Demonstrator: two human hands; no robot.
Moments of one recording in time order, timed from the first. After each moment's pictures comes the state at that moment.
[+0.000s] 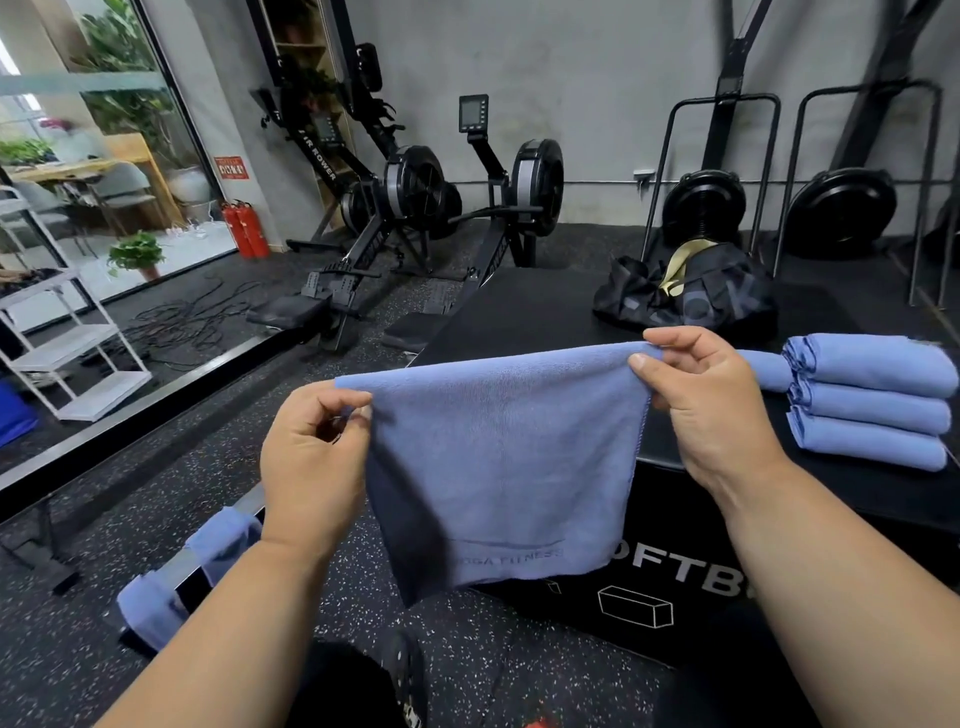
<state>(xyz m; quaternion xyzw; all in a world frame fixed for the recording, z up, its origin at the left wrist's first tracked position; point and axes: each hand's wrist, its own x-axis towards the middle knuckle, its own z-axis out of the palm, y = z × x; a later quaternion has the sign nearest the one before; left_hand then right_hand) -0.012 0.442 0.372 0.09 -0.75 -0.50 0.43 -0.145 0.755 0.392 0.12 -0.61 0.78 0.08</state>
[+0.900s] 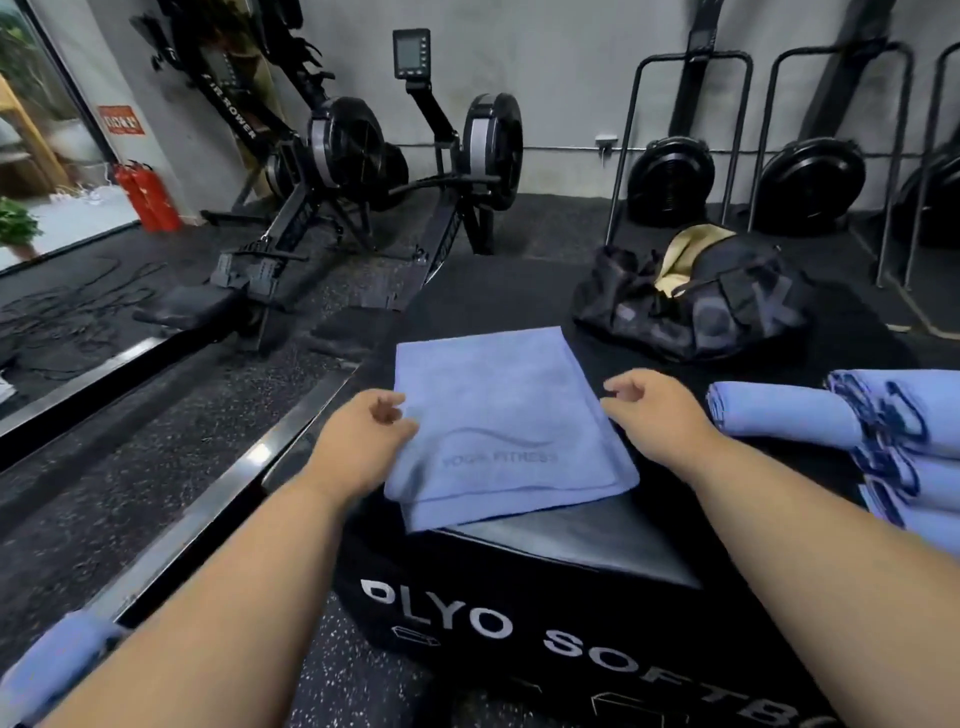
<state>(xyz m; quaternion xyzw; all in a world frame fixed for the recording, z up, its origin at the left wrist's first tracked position) -0.317 0.389 0.280 0.18 -0.85 -0.48 0.05 -0.410 0.730 0.287 0.02 -0.90 0.44 -0.03</state>
